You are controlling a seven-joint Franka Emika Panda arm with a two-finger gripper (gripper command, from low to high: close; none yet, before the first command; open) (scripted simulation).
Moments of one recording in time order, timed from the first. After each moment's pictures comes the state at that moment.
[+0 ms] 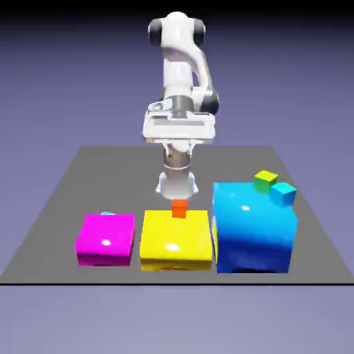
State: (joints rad) arm -0.01 -0.55 -0.01 -2.81 0.05 3.02 0.74
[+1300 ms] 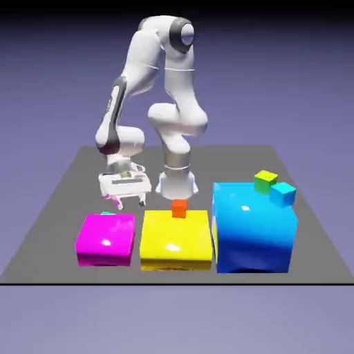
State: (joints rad) arm -0.59 -0.05 -0.20 -2.92 1.75 2.38 0.83
